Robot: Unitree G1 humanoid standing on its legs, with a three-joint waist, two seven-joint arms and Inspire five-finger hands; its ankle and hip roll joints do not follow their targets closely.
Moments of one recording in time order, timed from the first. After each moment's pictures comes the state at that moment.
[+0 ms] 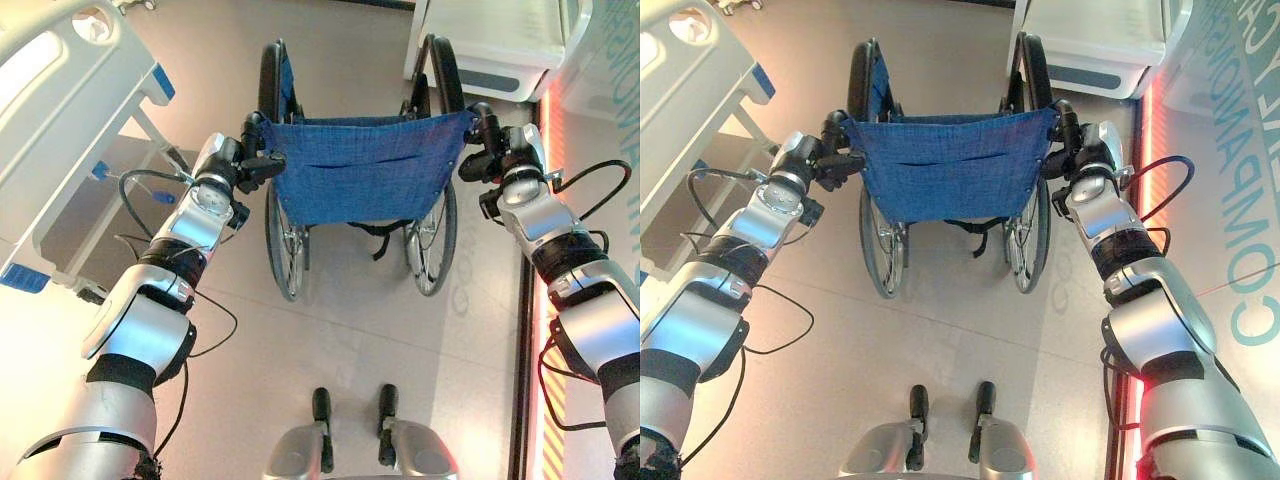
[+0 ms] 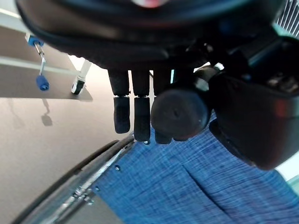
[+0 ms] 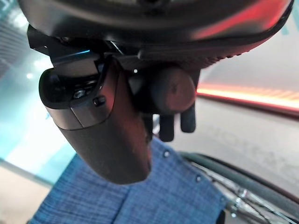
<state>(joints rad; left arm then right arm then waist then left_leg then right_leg) -1.06 0.59 -0.52 0.89 -0.17 0.21 0.13 -1.12 -0.64 0.56 0.83 0.31 0.35 -0.29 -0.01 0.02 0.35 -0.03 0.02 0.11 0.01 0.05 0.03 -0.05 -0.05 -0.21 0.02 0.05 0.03</state>
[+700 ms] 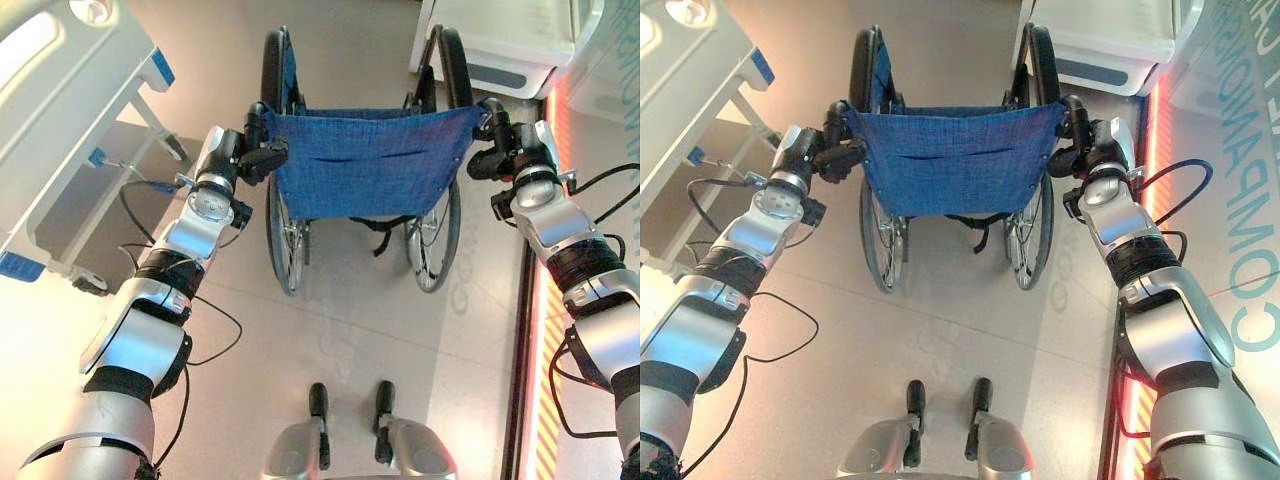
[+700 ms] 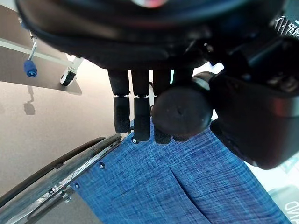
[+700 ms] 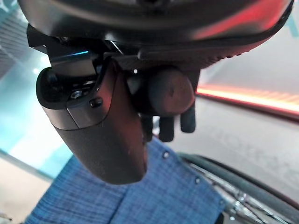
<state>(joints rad) -1.04 0.61 -0.50 0.83 -0.21 0.17 0.16 -1.10 -0.67 0.53 0.79 0.30 0.35 -0.28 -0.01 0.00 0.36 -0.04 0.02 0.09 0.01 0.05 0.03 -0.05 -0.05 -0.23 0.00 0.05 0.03</state>
